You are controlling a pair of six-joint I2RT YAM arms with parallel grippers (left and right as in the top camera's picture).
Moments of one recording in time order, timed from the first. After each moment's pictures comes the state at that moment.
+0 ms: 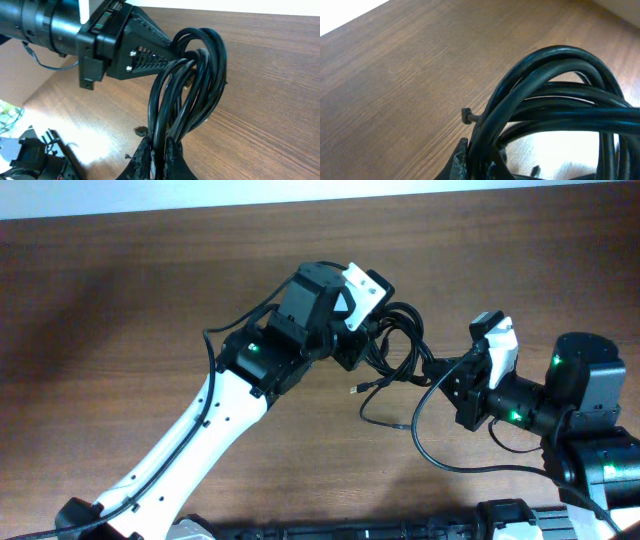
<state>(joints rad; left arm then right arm) -0.66 1.51 1.39 -0.58 0.26 0.05 0.03 0.82 1.02 -0.83 -0.76 -0.04</state>
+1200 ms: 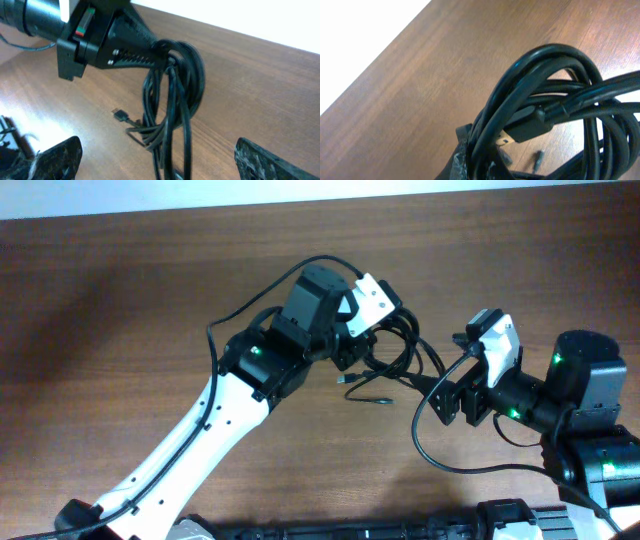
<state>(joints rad) -0.68 1.50 1.39 -0.57 0.17 0.33 0.03 0.82 1.02 -0.81 -0.67 -0.22</state>
